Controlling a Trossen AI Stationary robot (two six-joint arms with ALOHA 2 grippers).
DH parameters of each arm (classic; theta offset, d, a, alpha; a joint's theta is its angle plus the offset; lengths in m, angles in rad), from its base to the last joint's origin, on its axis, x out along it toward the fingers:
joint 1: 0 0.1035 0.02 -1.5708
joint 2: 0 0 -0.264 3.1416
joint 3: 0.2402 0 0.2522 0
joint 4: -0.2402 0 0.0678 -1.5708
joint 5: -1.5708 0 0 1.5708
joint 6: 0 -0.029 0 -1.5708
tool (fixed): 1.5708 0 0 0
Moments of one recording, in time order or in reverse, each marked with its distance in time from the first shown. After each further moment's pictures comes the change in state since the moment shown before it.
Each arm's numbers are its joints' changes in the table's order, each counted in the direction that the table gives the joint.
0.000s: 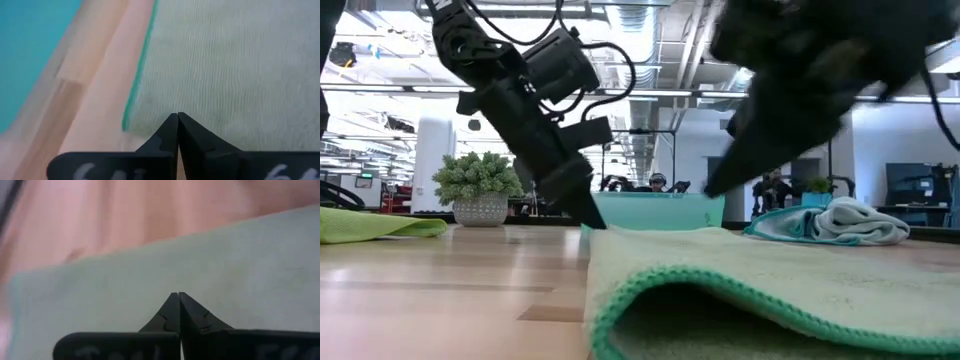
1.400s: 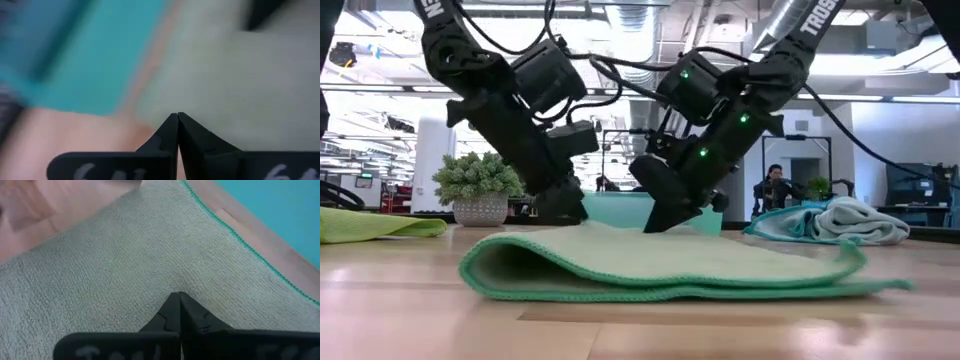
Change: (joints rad) left arm 0.021 -0.019 -0.068 0.080 0.372 -0.157; right arm -0.489 0.183 0.065 0.054 -0.009 0.018
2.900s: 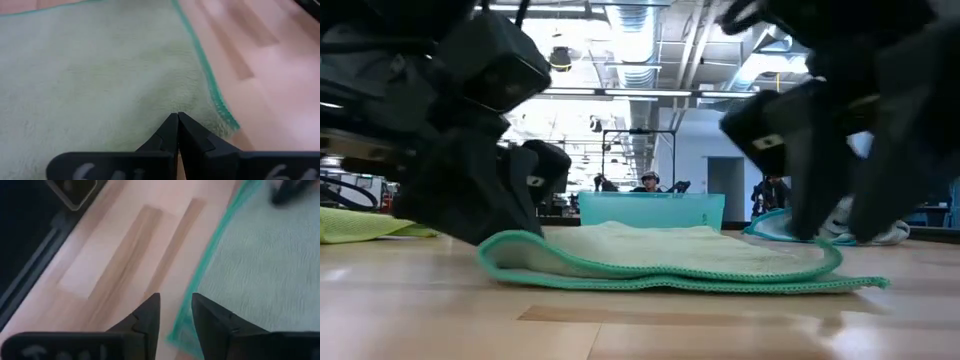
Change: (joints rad) left arm -0.506 0.132 0.047 0.238 -0.531 0.144; right arm 0.604 -0.108 0.009 -0.107 0.303 0.305
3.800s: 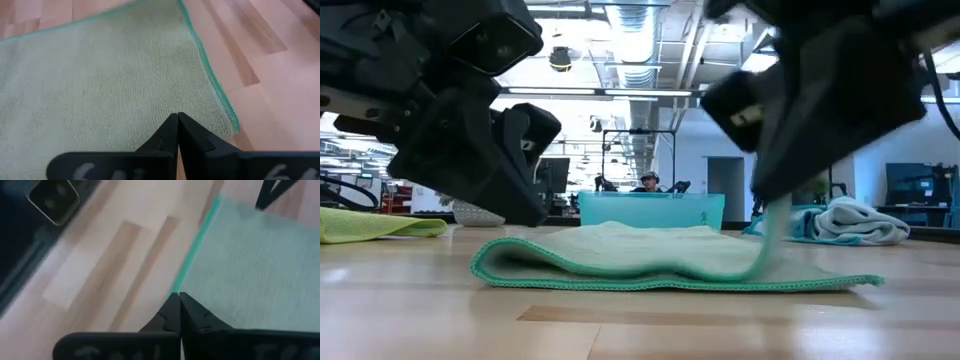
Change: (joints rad) left arm -0.050 -0.093 0.039 -0.182 0.123 0.003; right arm -0.021 -0.040 0.047 -0.085 -0.020 0.040
